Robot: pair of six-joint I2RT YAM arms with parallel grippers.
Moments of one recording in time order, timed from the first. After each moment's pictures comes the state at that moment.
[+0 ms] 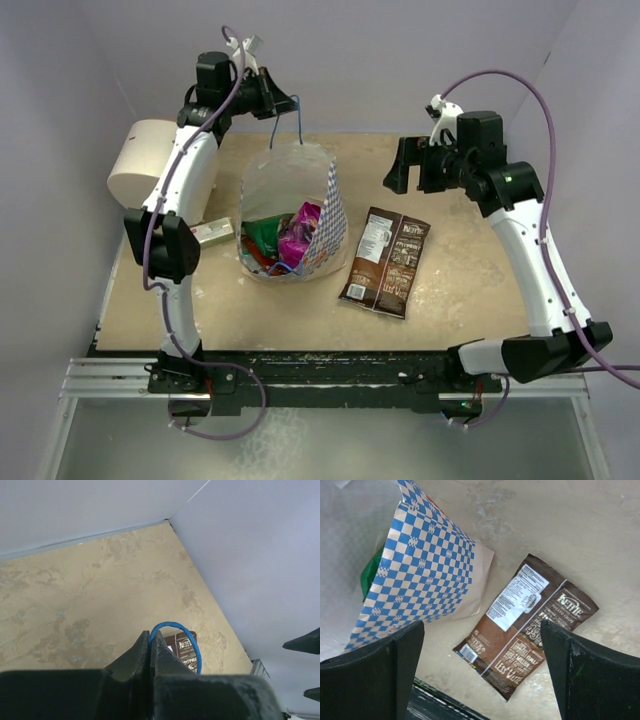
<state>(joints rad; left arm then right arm) -0.19 2.08 2.17 -0.36 0.69 -0.52 0.26 1.36 1.66 -0.92 -0.23 0.21</state>
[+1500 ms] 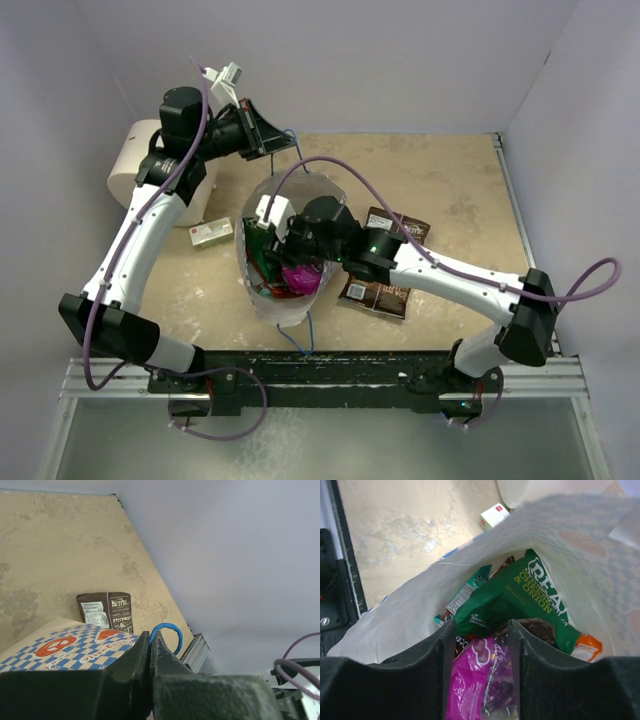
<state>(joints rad) -0.28 1.46 1.62 -0.33 0.67 -0.72 1.06 1.49 1.36 -0.28 -0.09 -0.24</state>
